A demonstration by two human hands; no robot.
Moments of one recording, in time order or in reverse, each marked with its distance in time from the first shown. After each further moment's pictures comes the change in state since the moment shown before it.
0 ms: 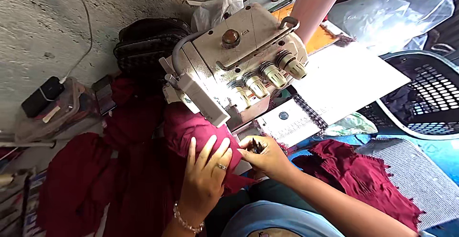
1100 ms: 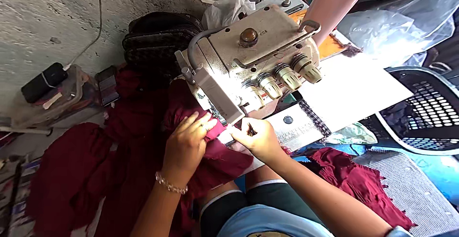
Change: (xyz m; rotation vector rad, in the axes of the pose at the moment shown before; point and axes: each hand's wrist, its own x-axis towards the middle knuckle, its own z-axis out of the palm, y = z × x) left_hand 0.037 -0.050 -0.013 0.023 -0.021 -0.151; right_hand 0.045 -0.002 0.014 -0.267 0.191 -0.213
